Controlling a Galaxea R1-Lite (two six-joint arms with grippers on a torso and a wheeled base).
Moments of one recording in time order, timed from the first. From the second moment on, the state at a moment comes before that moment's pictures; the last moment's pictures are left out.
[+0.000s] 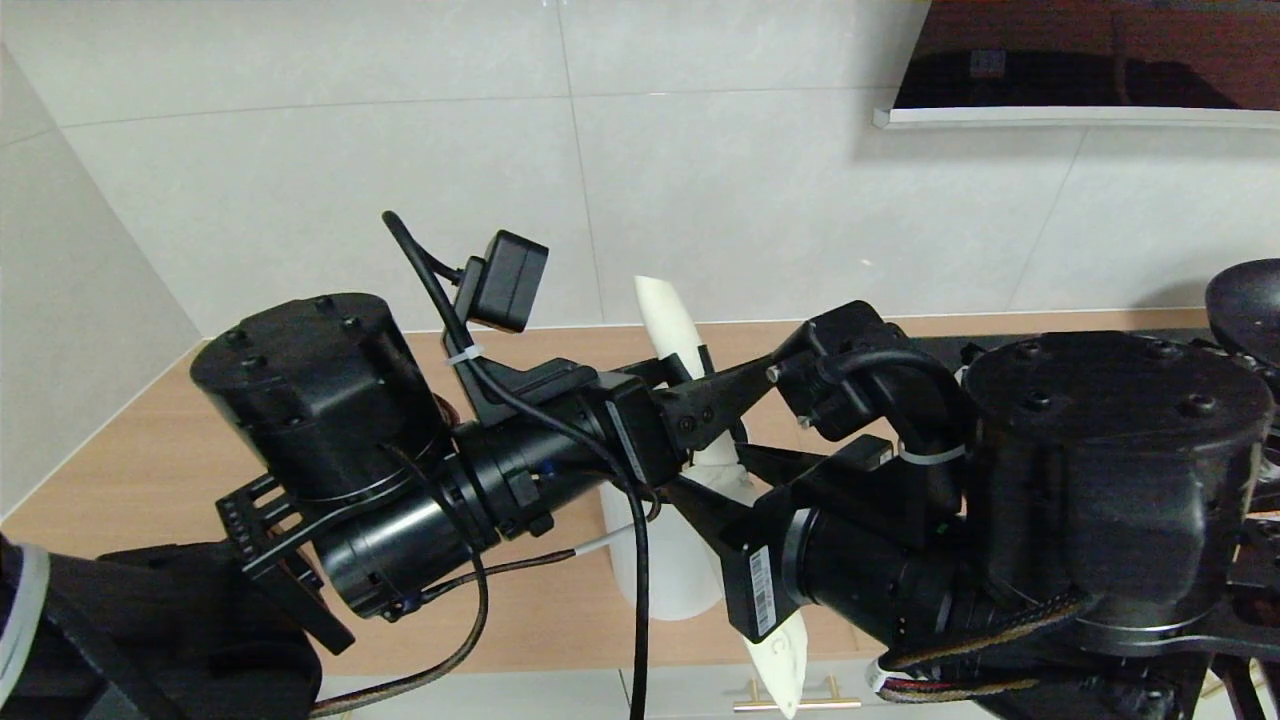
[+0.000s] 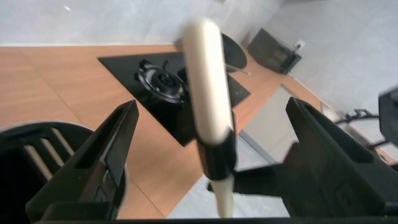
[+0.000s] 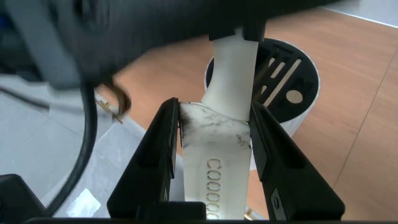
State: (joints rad) left arm -0.74 1.71 -0.72 -1.11 -0.22 -0.48; right arm 1.09 1.63 -0.91 -0.53 -0.40 0.11
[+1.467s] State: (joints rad) left arm -0.76 1.64 -0.72 -1.05 -0.14 -0.34; right arm 1.07 1.60 -0.84 -0.66 -0.39 0.09
